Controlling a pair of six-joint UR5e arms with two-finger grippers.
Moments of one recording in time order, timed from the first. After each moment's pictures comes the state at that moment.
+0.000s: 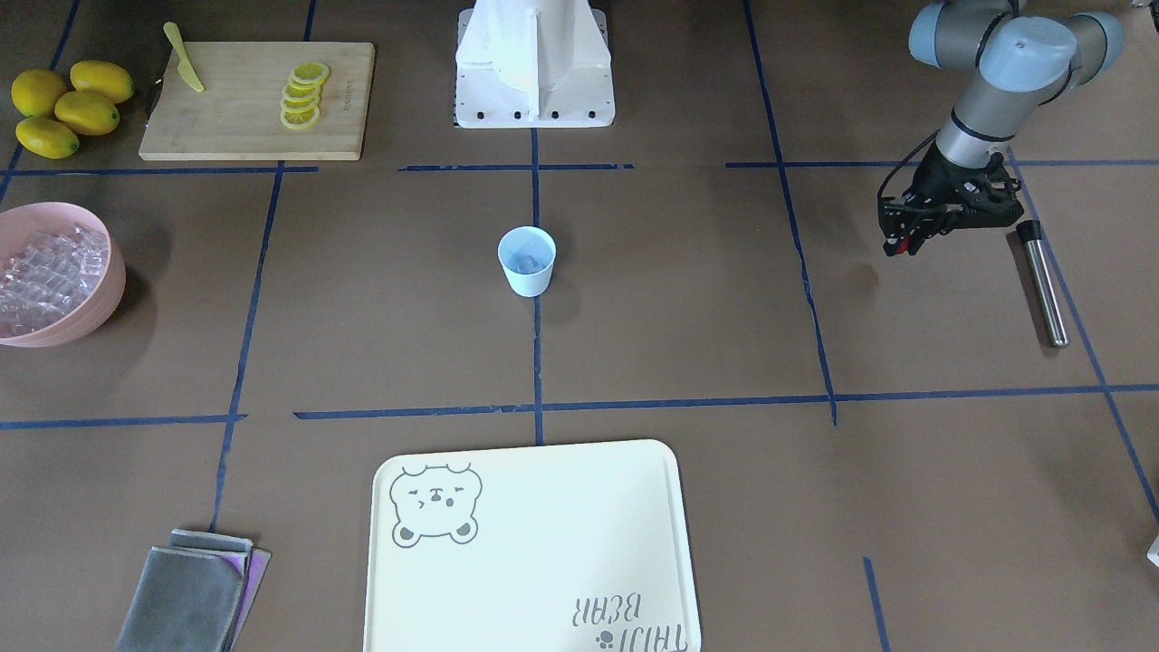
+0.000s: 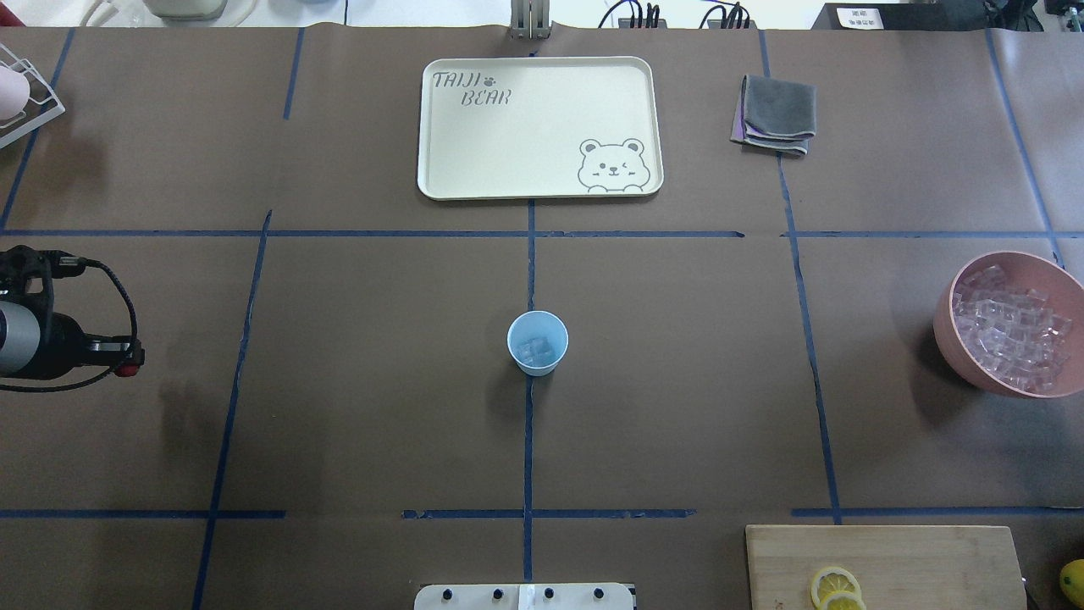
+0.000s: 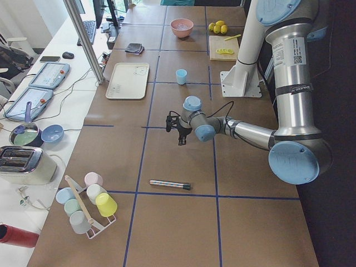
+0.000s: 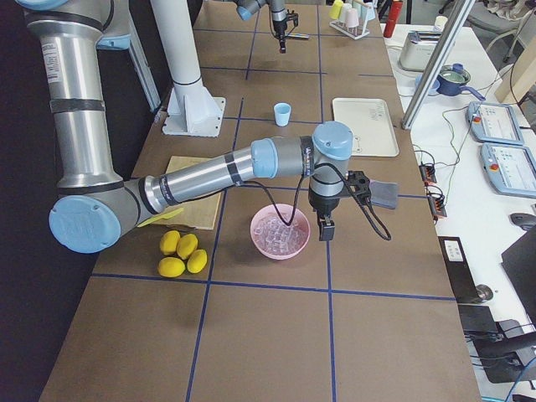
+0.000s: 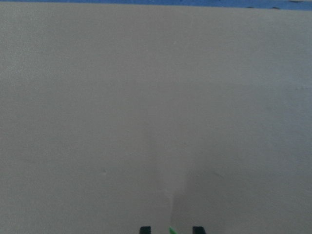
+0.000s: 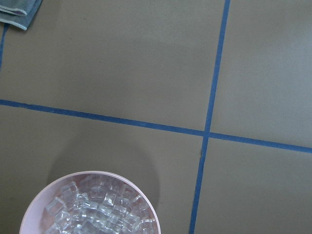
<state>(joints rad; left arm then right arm) -0.72 -1.40 -1.92 -2.15 -1.90 -1.10 1.53 -1.48 1.83 -1.81 2.30 -0.04</state>
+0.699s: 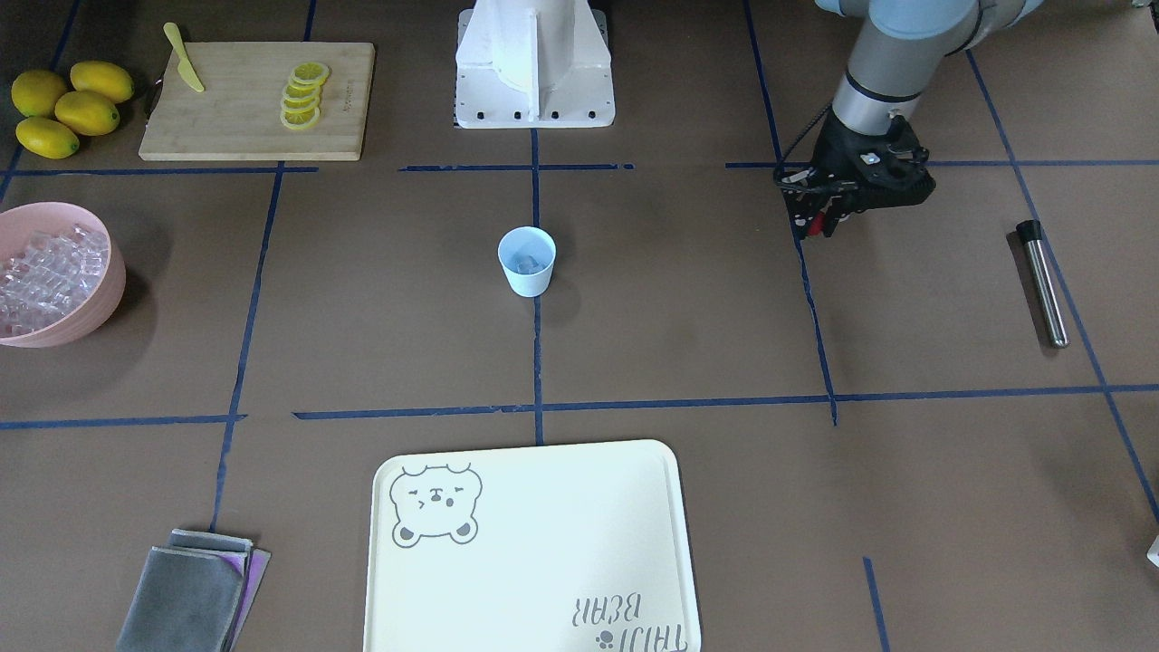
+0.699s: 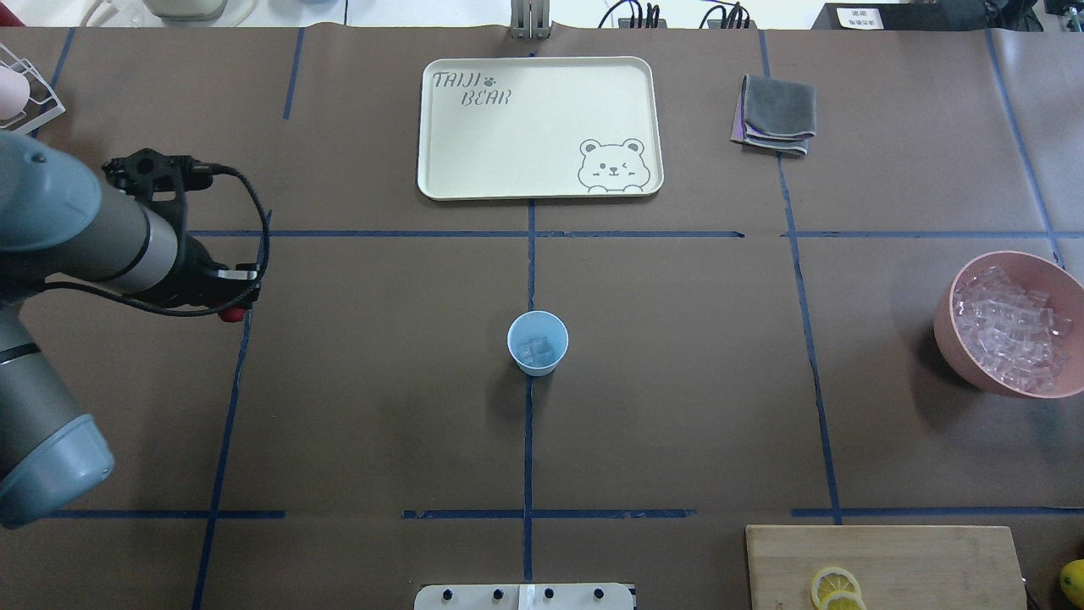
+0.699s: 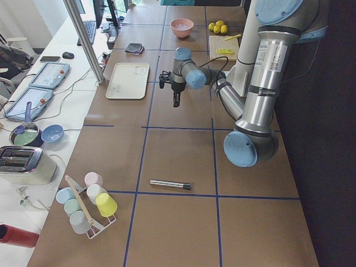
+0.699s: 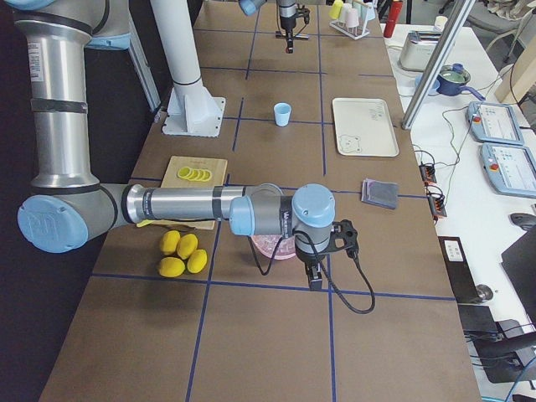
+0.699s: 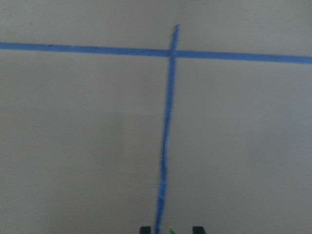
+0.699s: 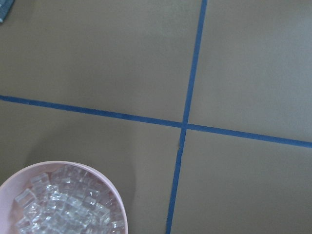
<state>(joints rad) -0.72 -1.86 -2.10 -1.47 -1.92 -1.12 1.63 -1.60 1.64 -1.52 2.35 -0.15</state>
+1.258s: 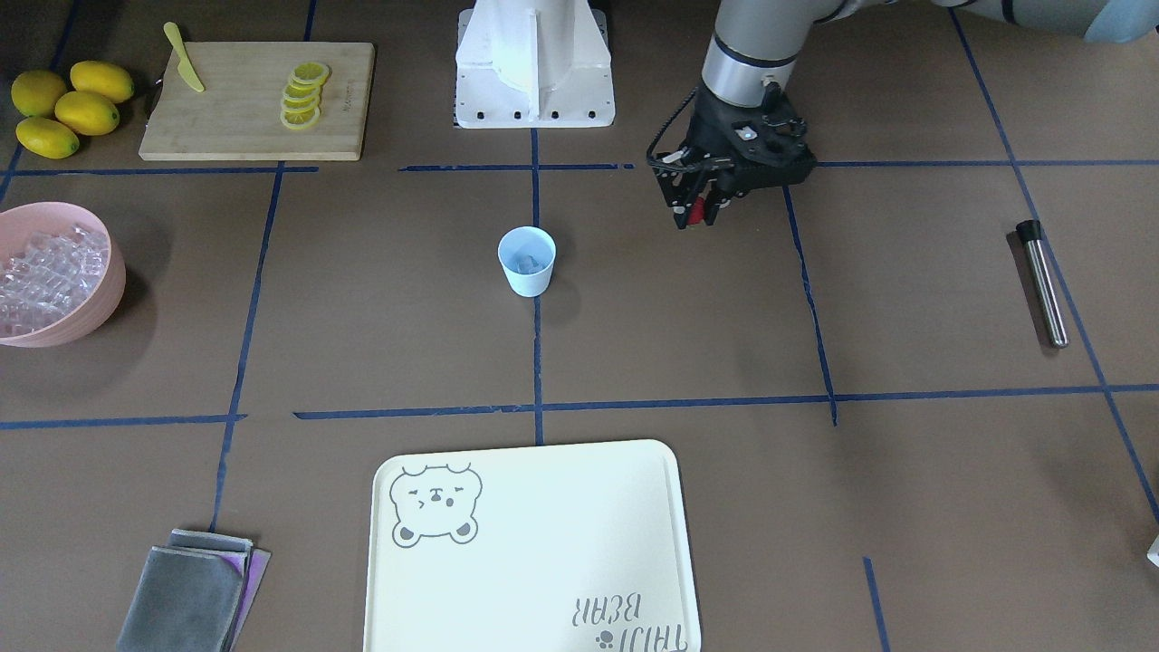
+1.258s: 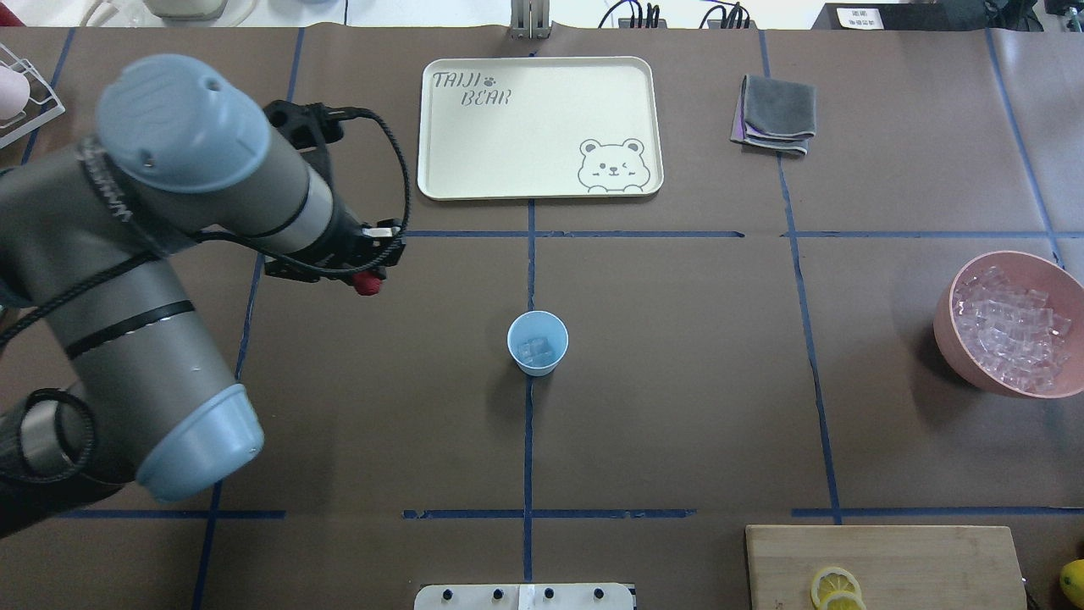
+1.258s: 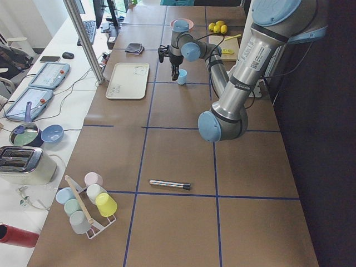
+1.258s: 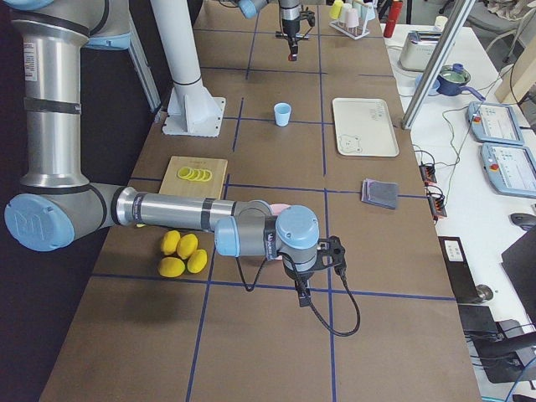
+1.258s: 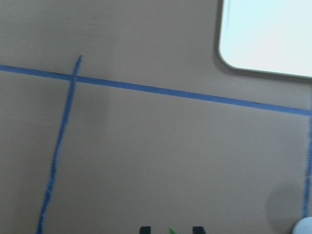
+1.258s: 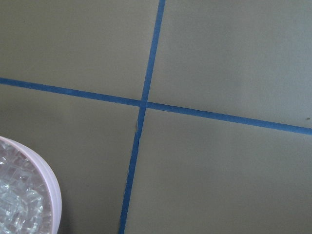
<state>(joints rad) -0.65 -2.19 -1.98 -1.37 -1.91 -1.34 1.64 -1.64 1.61 -1.44 2.35 -0.13</state>
